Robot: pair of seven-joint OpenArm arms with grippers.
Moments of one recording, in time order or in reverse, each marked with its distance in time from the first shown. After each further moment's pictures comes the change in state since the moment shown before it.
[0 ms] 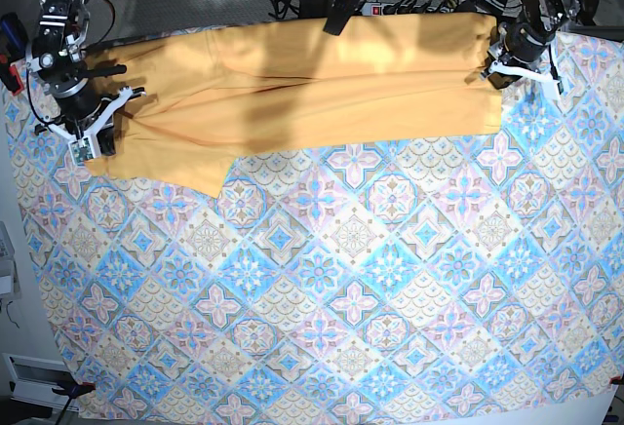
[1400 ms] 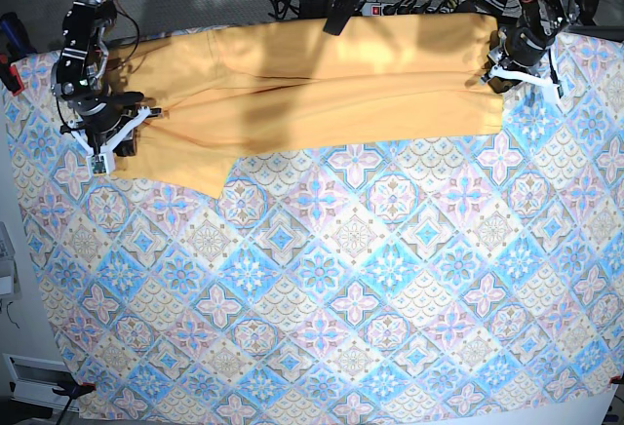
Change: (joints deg) left arm -1.4 0.0 0.0 -0.8 0.0 0.0 0.0; right arm 12.4 -4.6 -1.6 -18.3 -0.4 -0.3 -0.8
